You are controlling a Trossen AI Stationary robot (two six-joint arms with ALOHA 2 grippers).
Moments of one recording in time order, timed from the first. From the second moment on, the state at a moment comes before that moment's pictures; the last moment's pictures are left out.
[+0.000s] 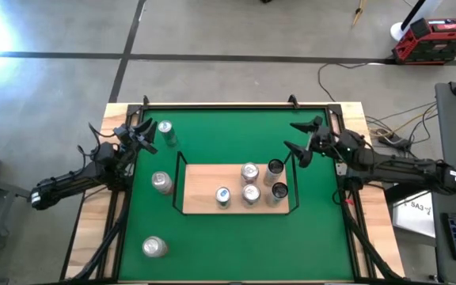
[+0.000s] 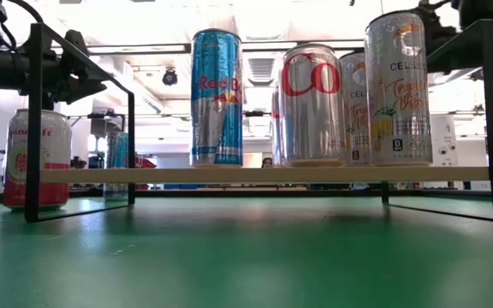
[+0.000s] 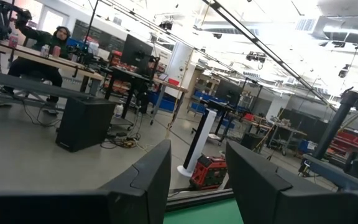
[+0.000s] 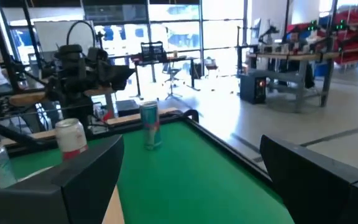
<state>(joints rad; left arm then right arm) 0.35 0.03 0.02 0.27 -0.57 -0.23 -0.36 0.60 0.23 0.45 0.00 0.06</state>
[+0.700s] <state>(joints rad) 0.35 0.03 0.02 0.27 -0.57 -0.23 -0.36 0.14 0.01 0.47 0.14 -0.02</state>
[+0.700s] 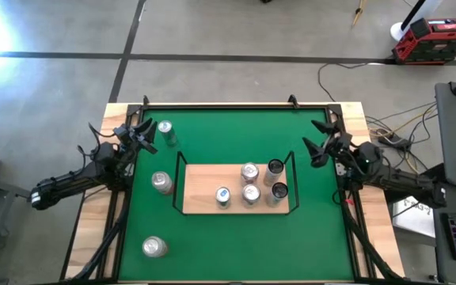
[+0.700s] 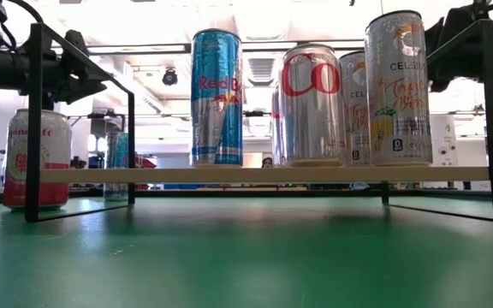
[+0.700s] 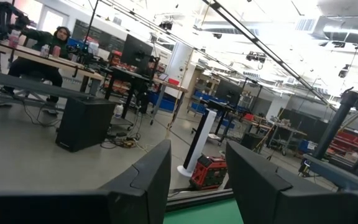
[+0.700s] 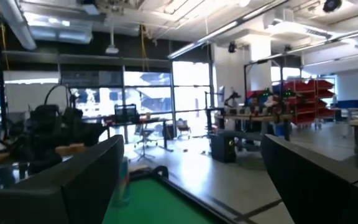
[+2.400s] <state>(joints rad) 0.35 0.03 0.02 0.27 -0.57 -0.23 -0.36 0.12 0.01 0.30 0.20 -0.04</state>
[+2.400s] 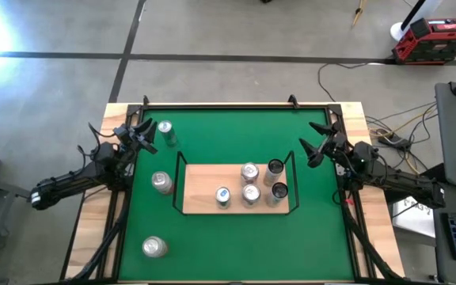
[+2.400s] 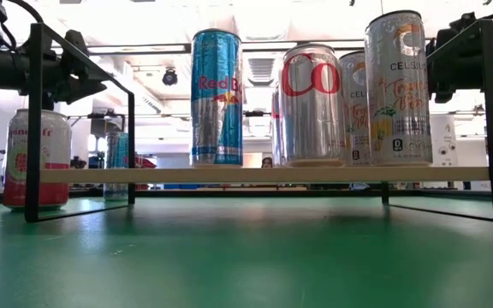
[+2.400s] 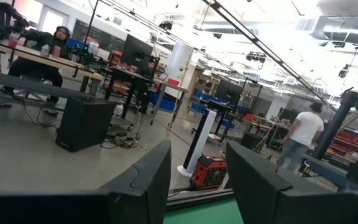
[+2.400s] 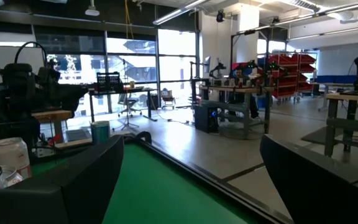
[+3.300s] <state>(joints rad) 0.35 0.13 0.09 0.23 -0.49 -0.27 -0.36 0.12 0.01 0.30 0.20 -0.03</state>
